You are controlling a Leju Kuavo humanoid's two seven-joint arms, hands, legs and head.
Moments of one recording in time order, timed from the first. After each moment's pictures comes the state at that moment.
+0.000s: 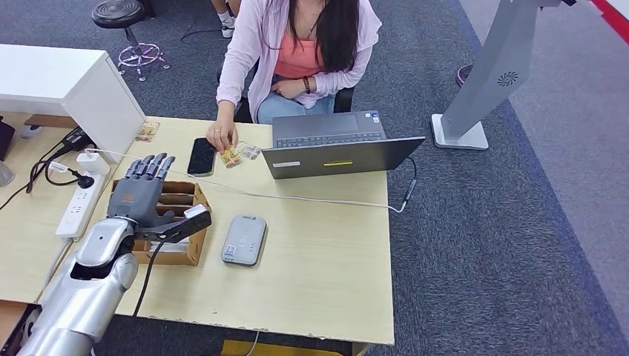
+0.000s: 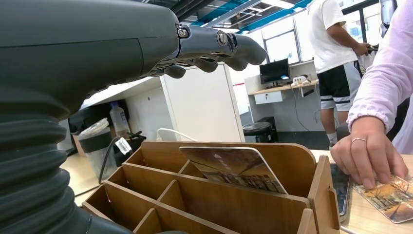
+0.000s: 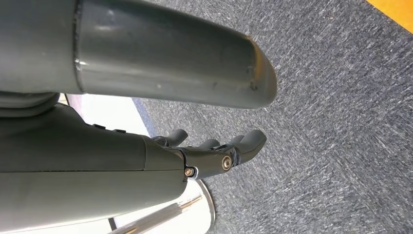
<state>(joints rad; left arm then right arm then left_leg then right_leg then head) -0.59 0.13 -0.41 -0.95 -1.25 0.16 0.01 -0.04 0.08 -0.69 -0.19 1.40 -0.09 0.09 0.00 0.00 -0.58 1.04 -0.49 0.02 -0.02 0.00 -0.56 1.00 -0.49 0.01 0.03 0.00</state>
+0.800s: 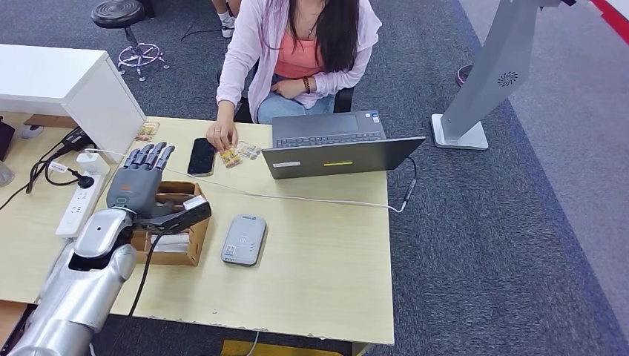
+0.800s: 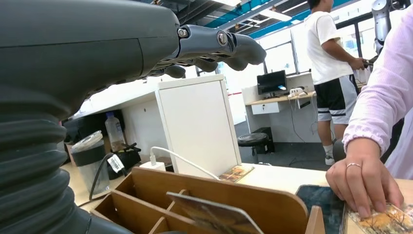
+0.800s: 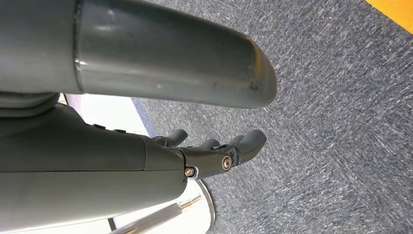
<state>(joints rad) -0.63 0.13 -0.41 -0.94 -1.26 0.16 0.00 -0.04 0.08 -0.71 -0.19 1.42 -0.09 0.08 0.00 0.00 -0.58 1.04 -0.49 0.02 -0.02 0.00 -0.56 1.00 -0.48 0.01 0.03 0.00</state>
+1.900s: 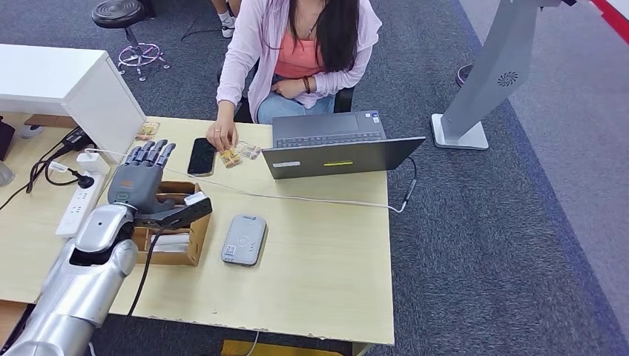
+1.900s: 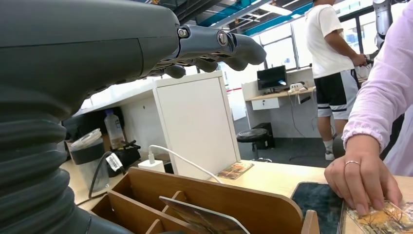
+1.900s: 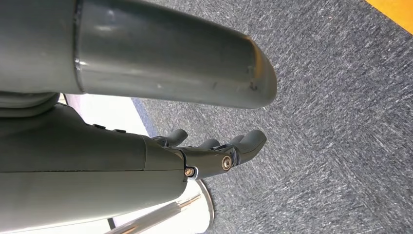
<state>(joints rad) -0.65 0.12 -0.41 -0.92 -1.25 0.13 0.00 -0.04 0.08 -0.71 -0.19 1.43 -0.09 0.08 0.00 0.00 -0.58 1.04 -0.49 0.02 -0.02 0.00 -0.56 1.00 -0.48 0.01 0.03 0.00</state>
